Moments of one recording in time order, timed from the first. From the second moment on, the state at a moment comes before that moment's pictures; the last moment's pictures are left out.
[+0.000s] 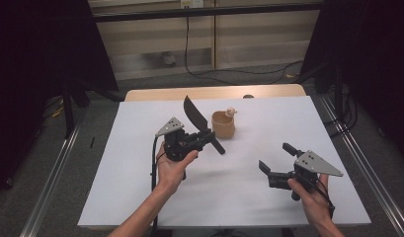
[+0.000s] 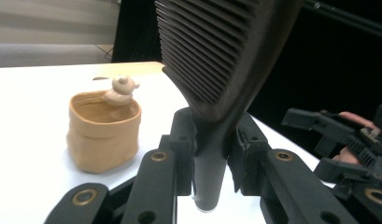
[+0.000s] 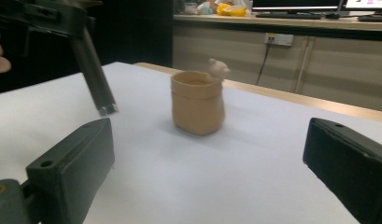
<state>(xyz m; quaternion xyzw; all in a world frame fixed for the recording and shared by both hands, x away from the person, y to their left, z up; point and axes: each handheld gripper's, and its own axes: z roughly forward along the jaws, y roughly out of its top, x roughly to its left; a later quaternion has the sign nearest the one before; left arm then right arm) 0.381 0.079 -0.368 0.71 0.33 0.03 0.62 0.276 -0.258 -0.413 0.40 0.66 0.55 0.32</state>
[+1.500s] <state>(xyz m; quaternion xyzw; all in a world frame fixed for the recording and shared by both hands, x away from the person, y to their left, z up) 0.426 0.079 -0.347 0.71 0.35 0.09 0.61 0.249 -0.287 -0.434 0.44 0.63 0.54 0.35</state>
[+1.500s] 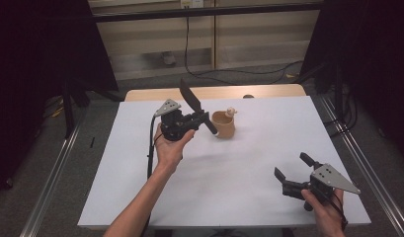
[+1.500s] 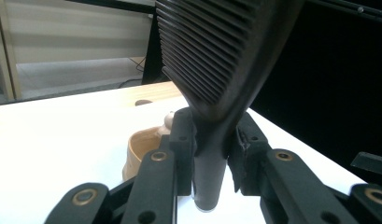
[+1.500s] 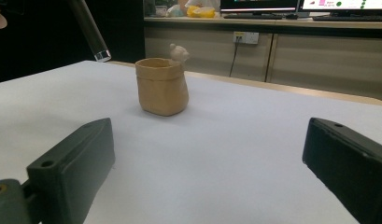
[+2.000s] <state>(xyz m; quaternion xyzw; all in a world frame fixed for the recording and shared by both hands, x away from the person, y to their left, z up) 0.439 0.068 -0.340 0.71 0.35 0.11 0.61 0.249 -0.287 -0.435 0.44 0.63 0.54 0.34</state>
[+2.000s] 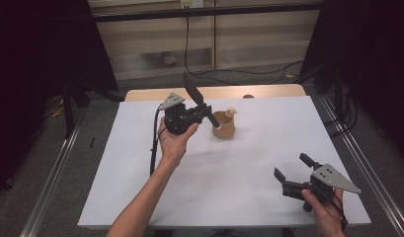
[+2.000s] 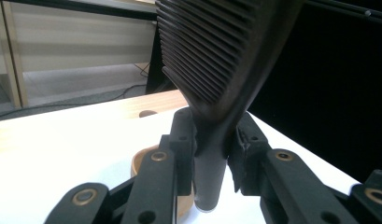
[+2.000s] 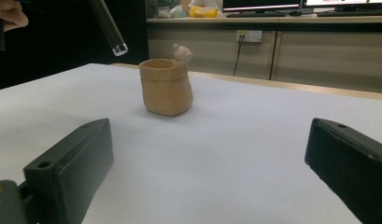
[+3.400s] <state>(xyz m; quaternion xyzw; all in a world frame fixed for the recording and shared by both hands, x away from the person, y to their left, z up) 0.467 0.045 -0.351 0.72 0.34 0.14 0.59 0.248 -0.286 -0.435 0.44 0.63 0.54 0.34</state>
